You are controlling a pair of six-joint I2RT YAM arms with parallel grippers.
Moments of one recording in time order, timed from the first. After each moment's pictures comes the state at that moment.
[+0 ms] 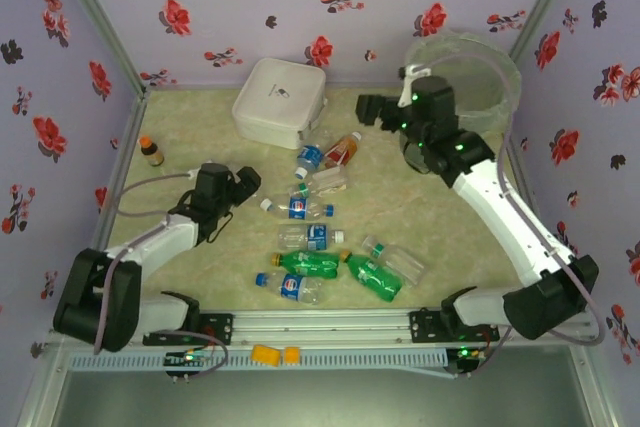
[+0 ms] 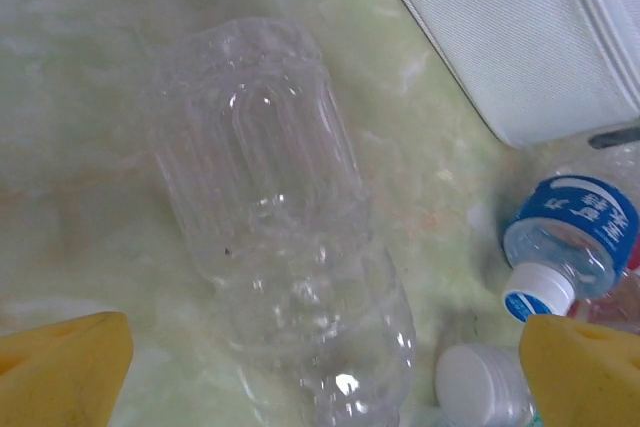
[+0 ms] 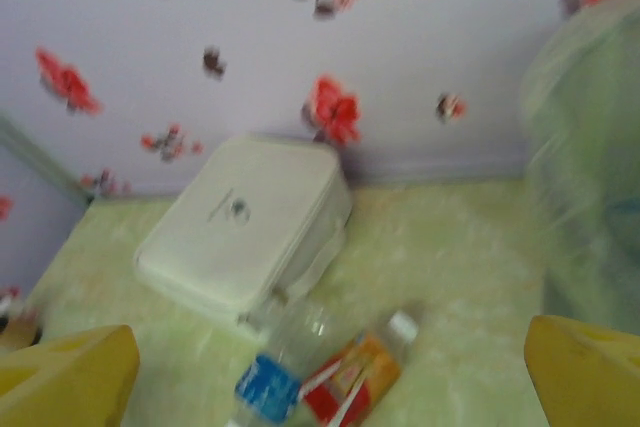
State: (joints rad) left arm -0.37 1.29 0.57 0.01 -0.09 -0.92; right arm 0.49 1.31 1.34 -0.44 0.06 0.36
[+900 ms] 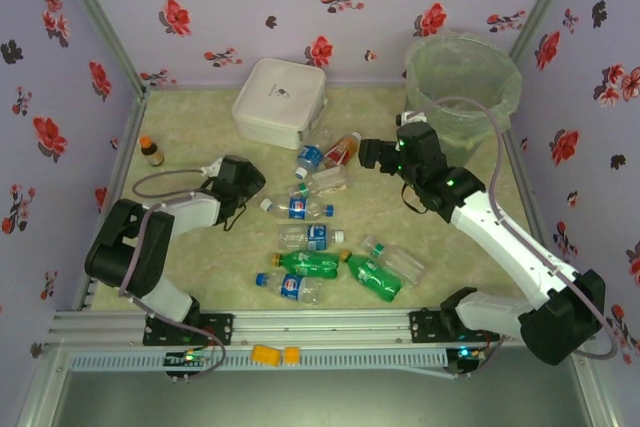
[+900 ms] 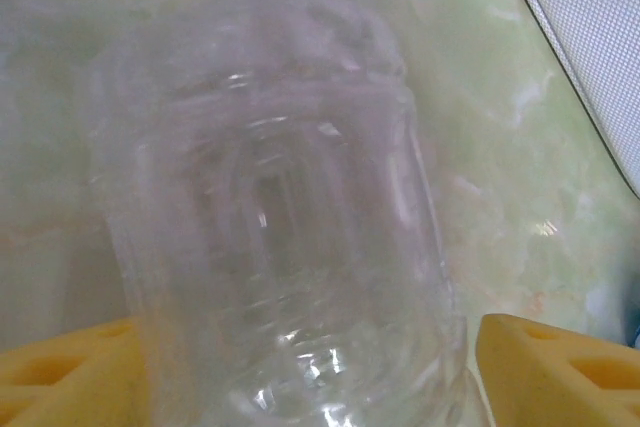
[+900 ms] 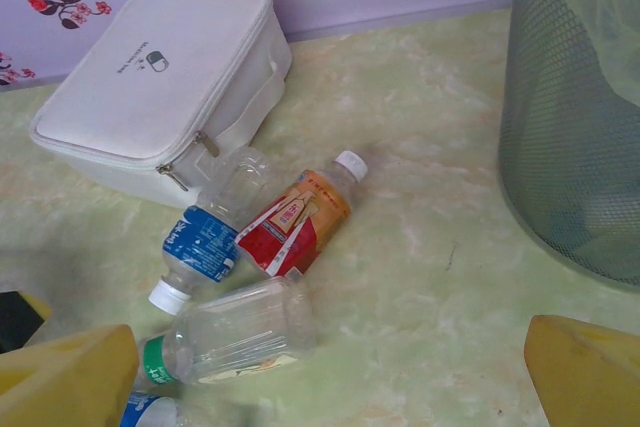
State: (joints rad) left arm -0.41 1.58 0.69 0.03 -0.24 -1.01; right arm 0.56 1.17 1.04 -0.45 0.21 0.46
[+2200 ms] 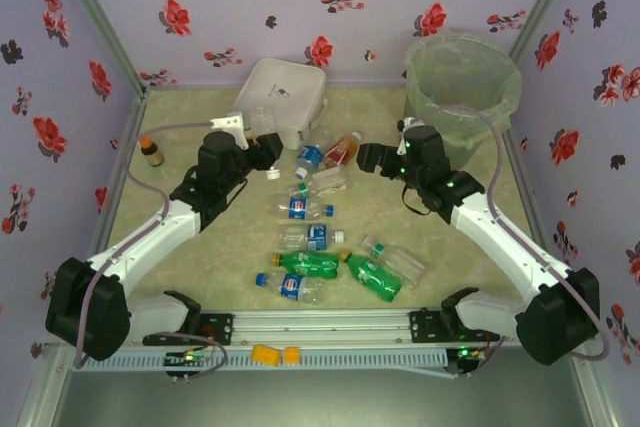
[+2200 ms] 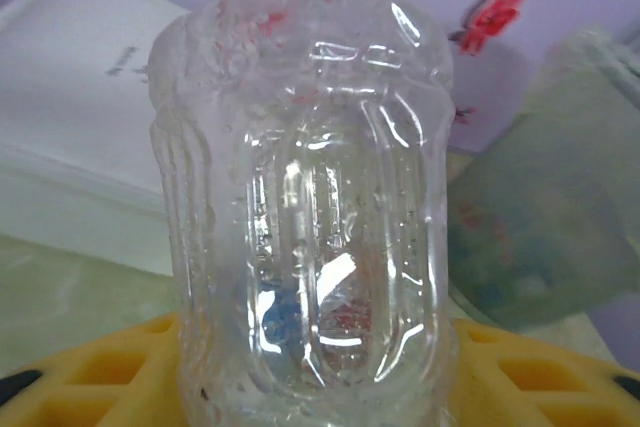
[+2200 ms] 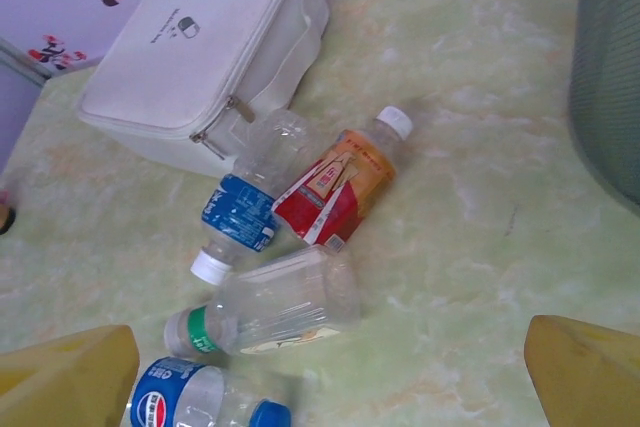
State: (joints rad) left arm -0.53 1.25 0.84 0.14 0.03 -0.53; right arm 0.47 1.18 0.93 -0.32 -0.07 0.53
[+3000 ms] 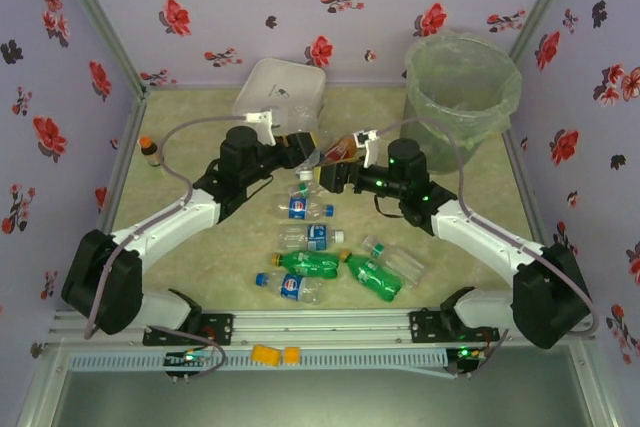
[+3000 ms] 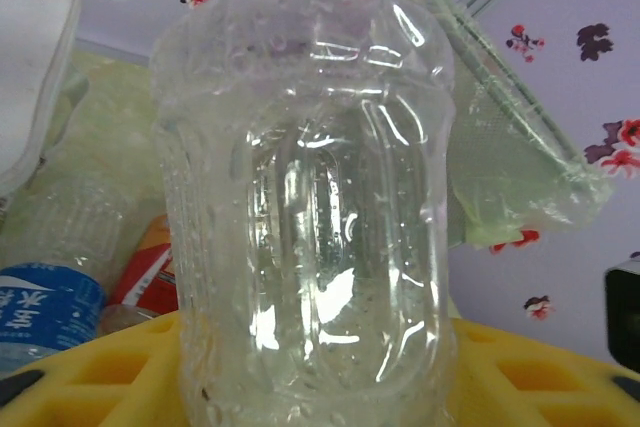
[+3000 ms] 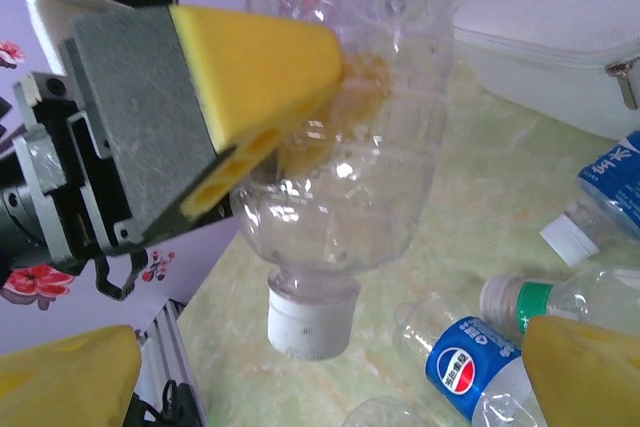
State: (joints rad) left arm -0.61 1.38 0.89 0.29 0.22 -0.72; right arm 0.60 1.26 0.78 0.21 -0.54 0.59
